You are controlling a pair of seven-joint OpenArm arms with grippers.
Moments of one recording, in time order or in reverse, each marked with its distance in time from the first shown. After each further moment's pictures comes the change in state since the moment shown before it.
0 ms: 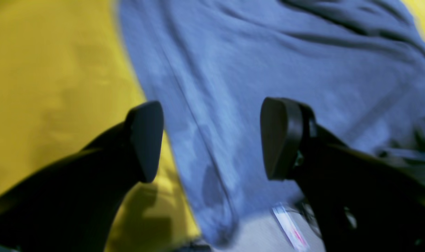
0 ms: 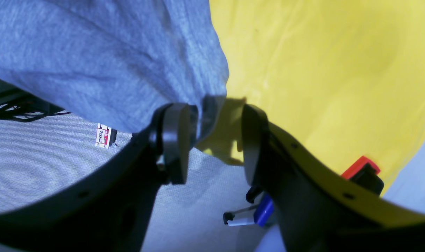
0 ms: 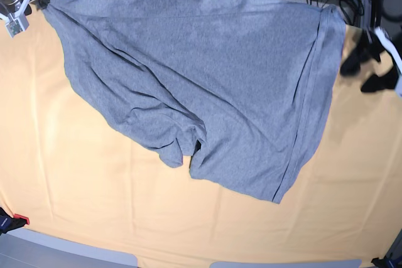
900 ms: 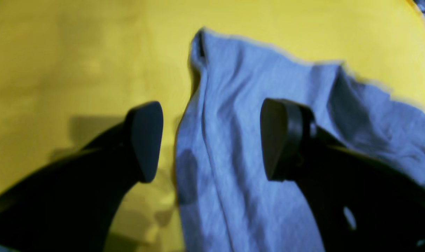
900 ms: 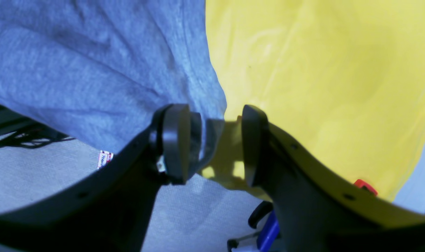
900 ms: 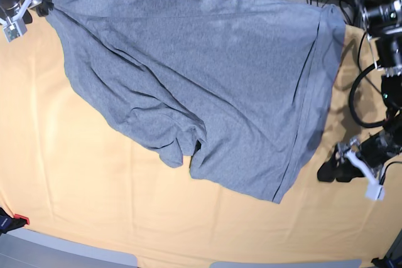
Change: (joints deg) left arm -50.6 5.6 36.4 -47.1 21.2 3.8 -13.4; right arm 0.0 0.0 0.0 0.0 0.2 -1.9 5.8
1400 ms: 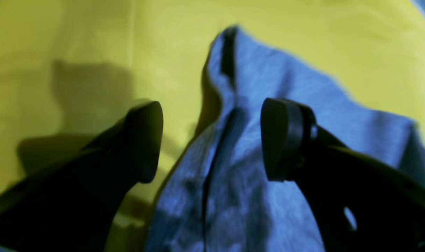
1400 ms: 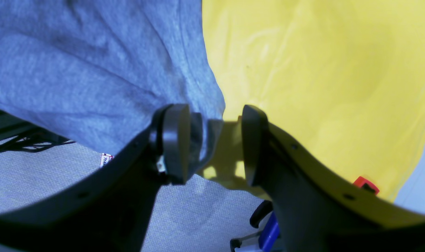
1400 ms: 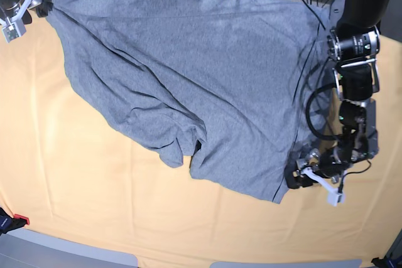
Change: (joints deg) left arm -10.7 13.2 2.2 -24.6 24.9 5.4 -17.7; right arm 0.0 -0.1 0.0 0.0 0.0 -0.7 0.2
